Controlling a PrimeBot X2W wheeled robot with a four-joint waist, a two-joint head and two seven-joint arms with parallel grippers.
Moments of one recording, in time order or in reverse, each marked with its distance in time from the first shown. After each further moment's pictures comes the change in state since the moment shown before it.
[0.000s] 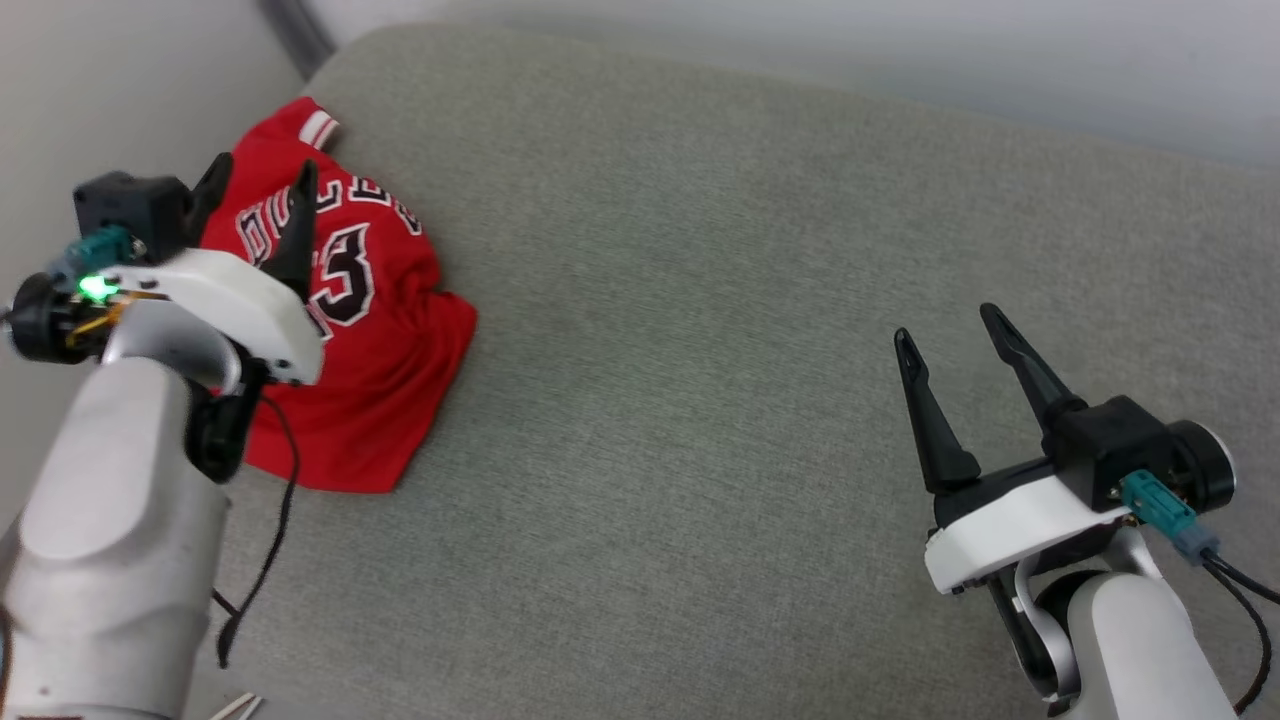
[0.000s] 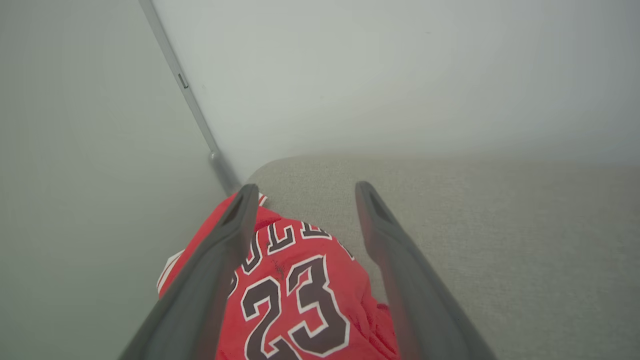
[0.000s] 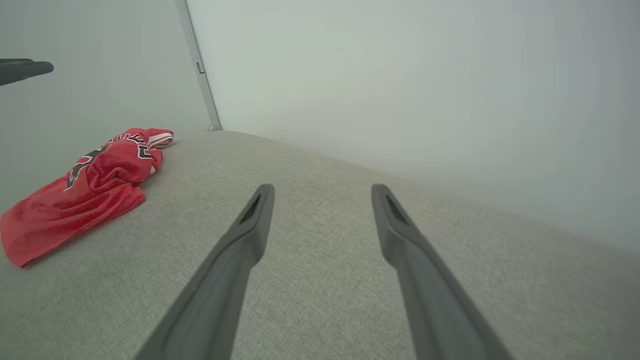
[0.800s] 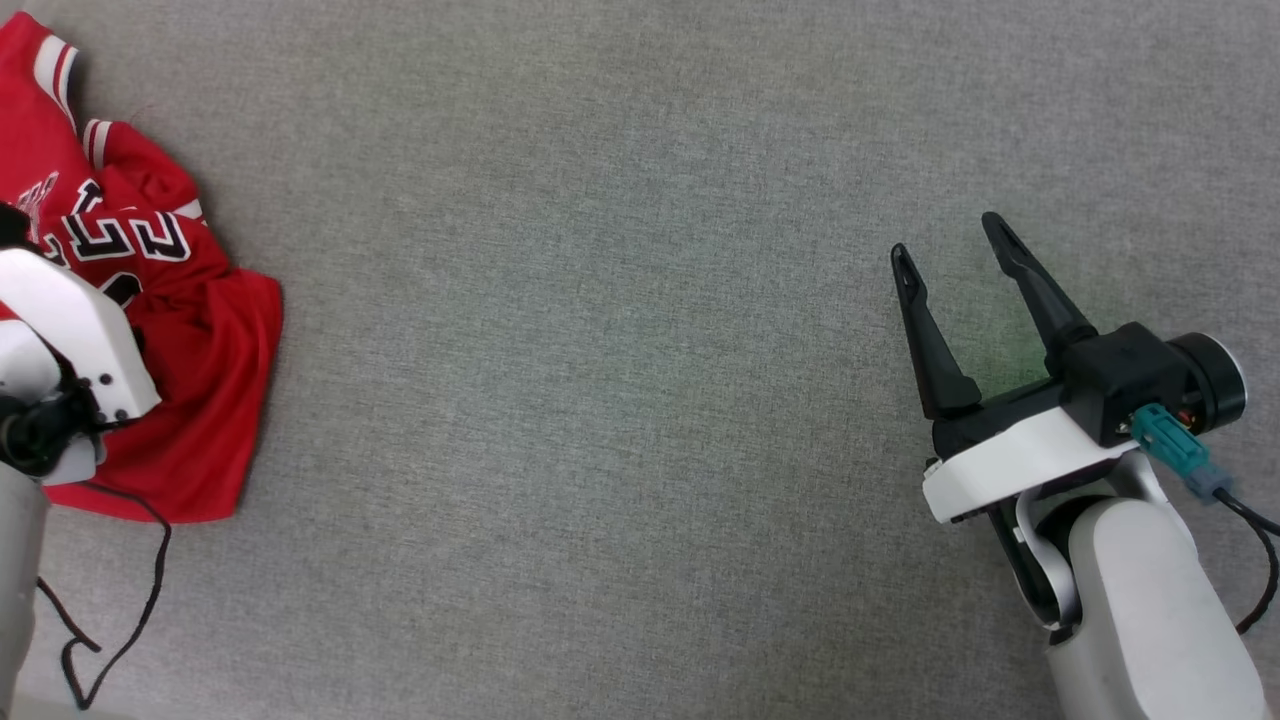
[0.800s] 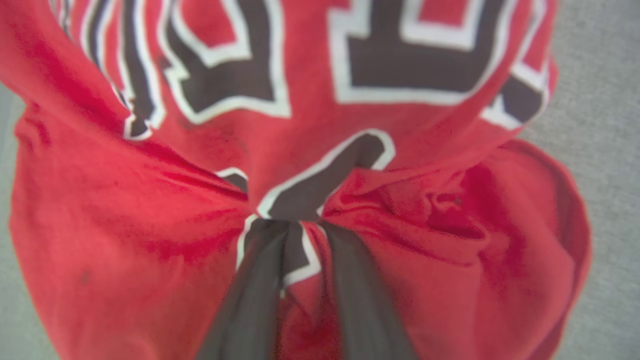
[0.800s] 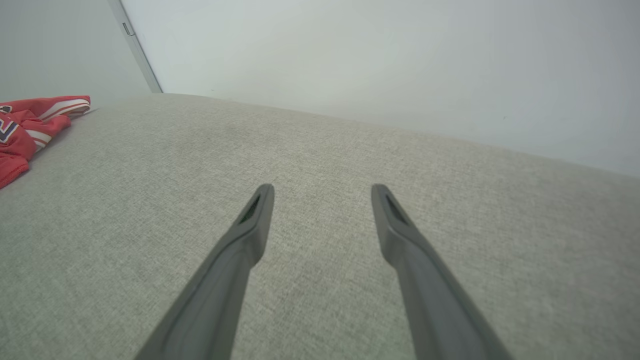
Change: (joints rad) left arm -0.113 0.268 -0.177 0.280 -0.458 0.001 0.640; right arm -0.144 -0.032 0.041 0.042 0.012 0.000 -0.040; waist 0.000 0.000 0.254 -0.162
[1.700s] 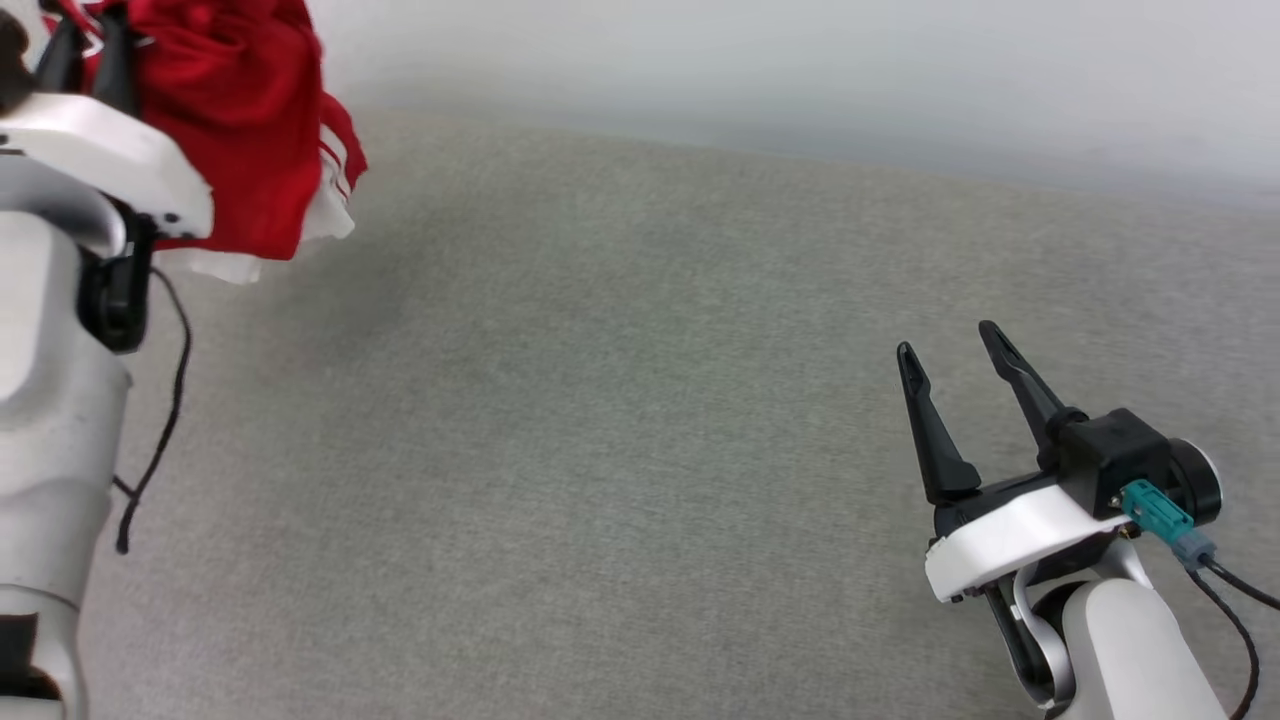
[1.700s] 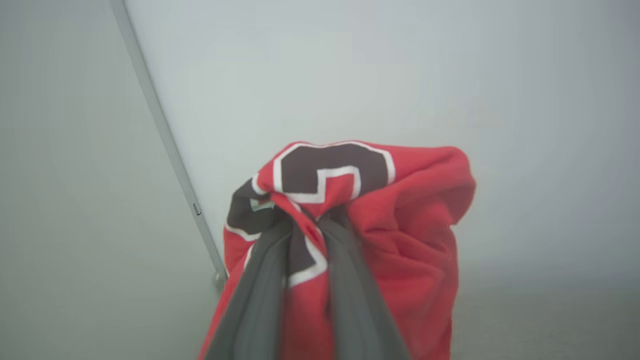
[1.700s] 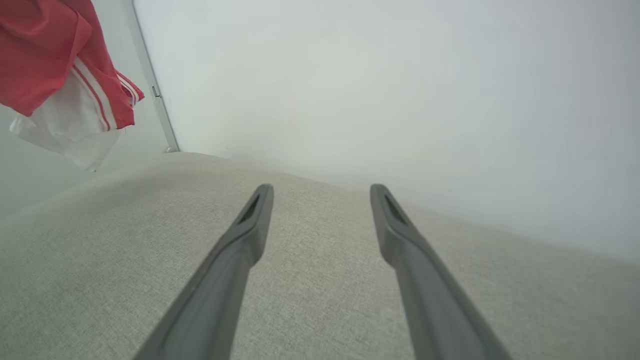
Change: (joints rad) left arm -0.191 -0.094 -0.080 -0.059 0.252 0.095 -0.776; right arm 0.128 0.035 -0.050 0.052 0.025 0.000 -0.020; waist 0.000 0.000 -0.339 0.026
